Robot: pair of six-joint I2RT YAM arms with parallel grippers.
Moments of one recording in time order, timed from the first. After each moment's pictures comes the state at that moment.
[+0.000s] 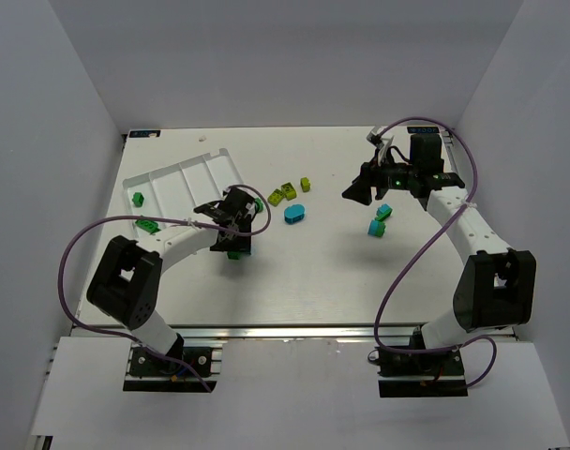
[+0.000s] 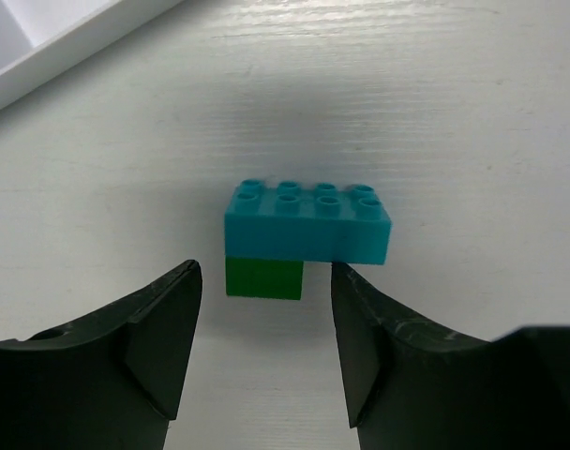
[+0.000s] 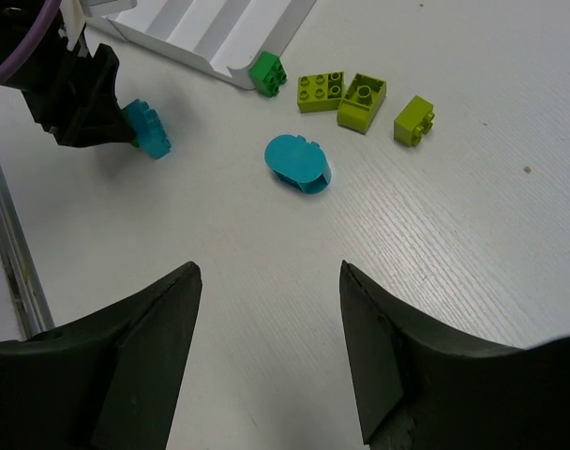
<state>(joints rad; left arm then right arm) -0.53 1.60 1.01 -0.58 -0.28 -0.44 0.14 1.51 1.21 -0.33 -0.91 -0.26</state>
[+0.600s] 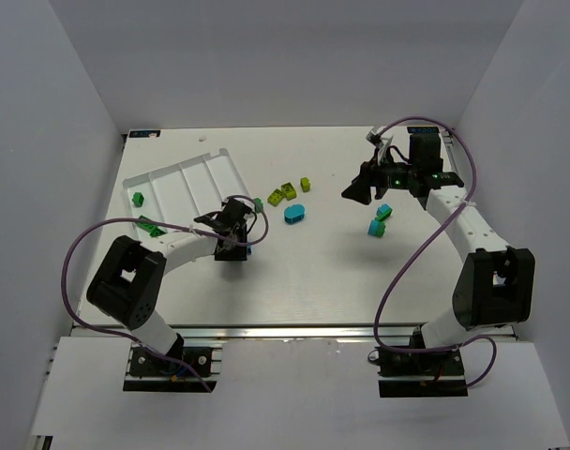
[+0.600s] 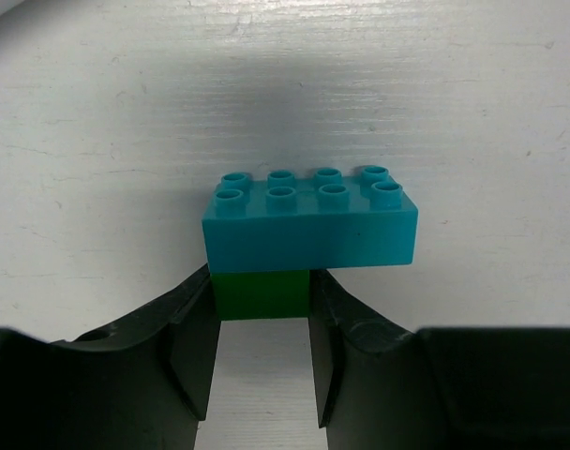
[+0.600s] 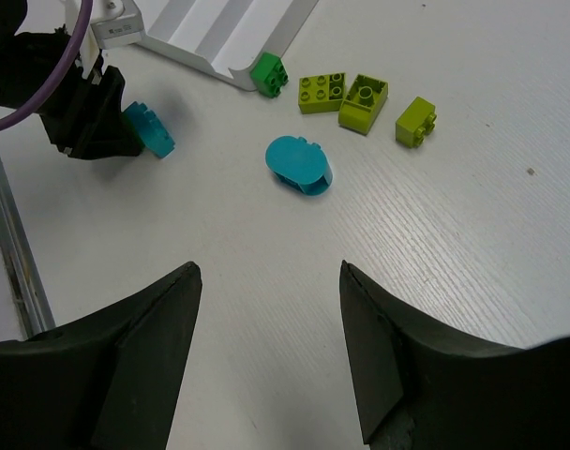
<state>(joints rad) -0.53 1.60 0.88 -0.44 -0.22 -0.46 0.14 1.52 1.22 -0.33 -0.91 -0.26</state>
